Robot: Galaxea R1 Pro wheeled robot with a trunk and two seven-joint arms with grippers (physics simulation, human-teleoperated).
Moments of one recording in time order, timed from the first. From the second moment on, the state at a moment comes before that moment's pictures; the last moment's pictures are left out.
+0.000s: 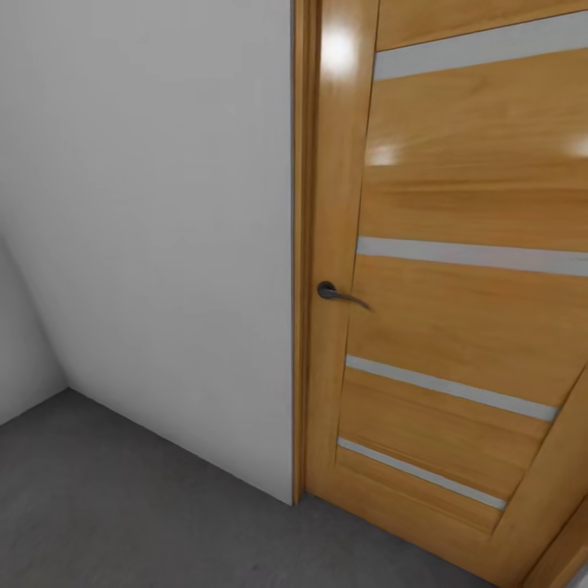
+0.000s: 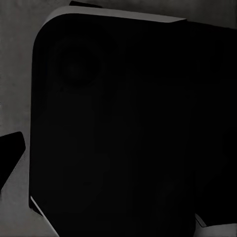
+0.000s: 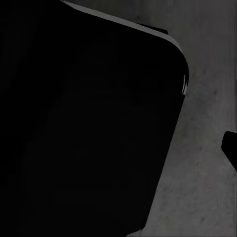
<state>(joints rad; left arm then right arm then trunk) 0.00 -0.04 0.02 -0.05 0.13 -0.01 -0.01 0.00 0.01 0.06 -0.01 0.16 -0.10 0.00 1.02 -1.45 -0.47</state>
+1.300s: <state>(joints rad) 0.00 -0.04 0.02 -0.05 0.13 -0.01 -0.01 0.00 0.01 0.06 -0.01 0.16 -0.10 0.01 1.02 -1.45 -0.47</state>
